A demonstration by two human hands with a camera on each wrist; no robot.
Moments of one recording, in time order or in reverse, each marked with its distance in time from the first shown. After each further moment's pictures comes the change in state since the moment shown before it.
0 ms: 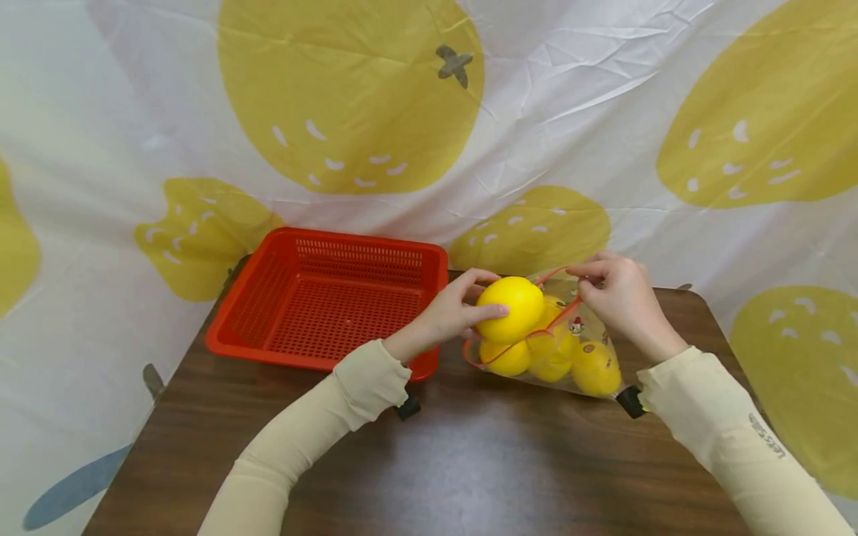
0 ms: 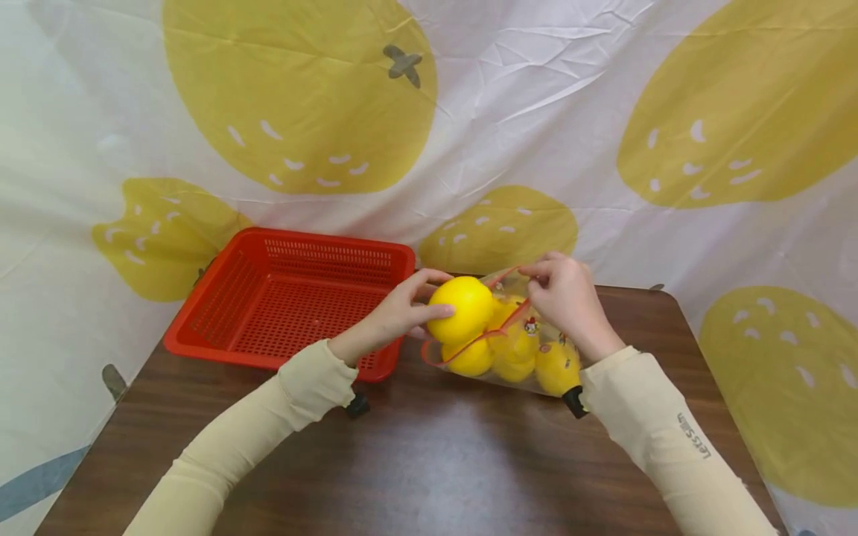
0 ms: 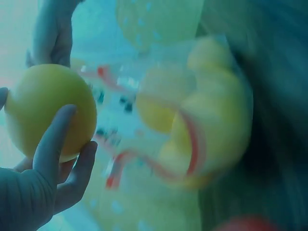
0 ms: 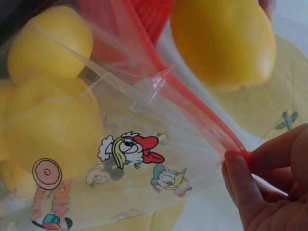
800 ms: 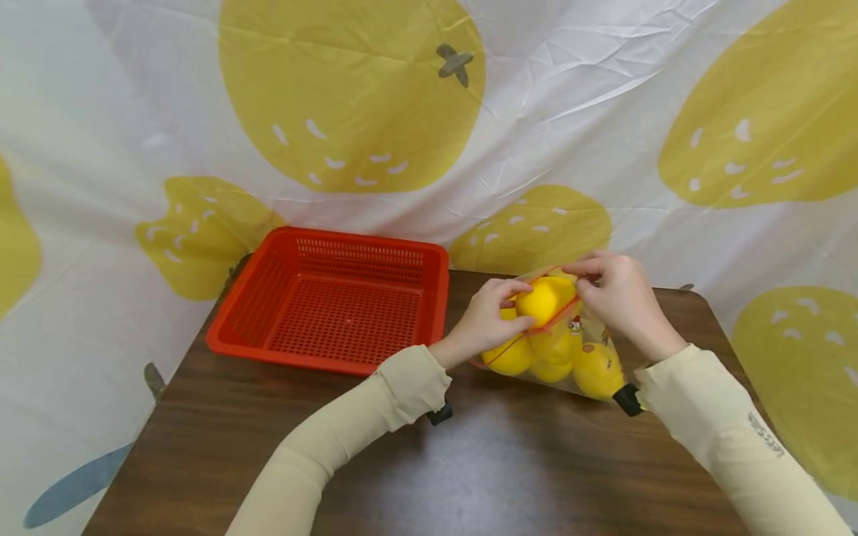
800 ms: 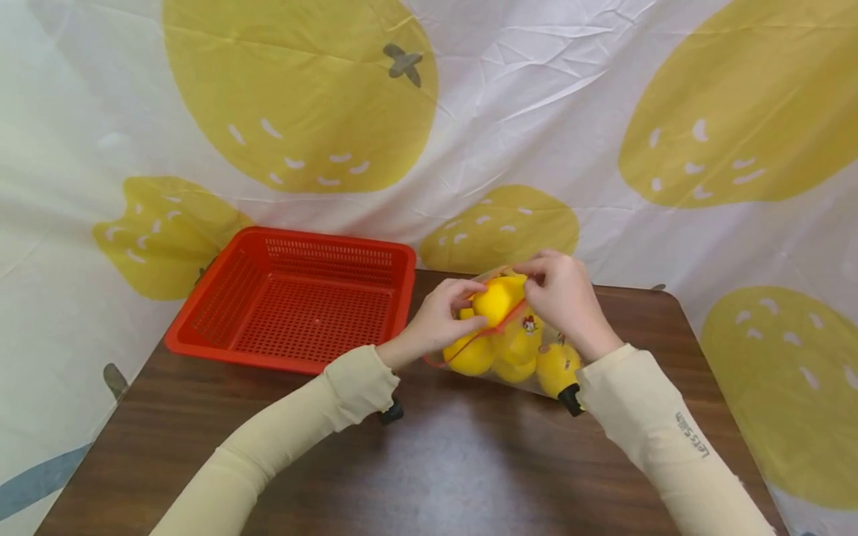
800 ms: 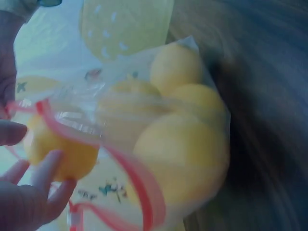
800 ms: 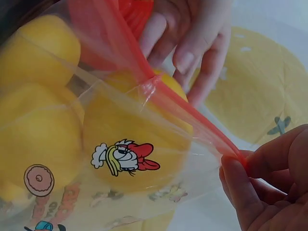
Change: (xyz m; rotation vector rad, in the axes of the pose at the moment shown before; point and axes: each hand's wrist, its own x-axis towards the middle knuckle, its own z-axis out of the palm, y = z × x) left_hand 0.028 -0.018 0.041 0.328 0.144 0.321; right_hand 0.002 -0.009 -0.001 0.004 0.001 -0.043
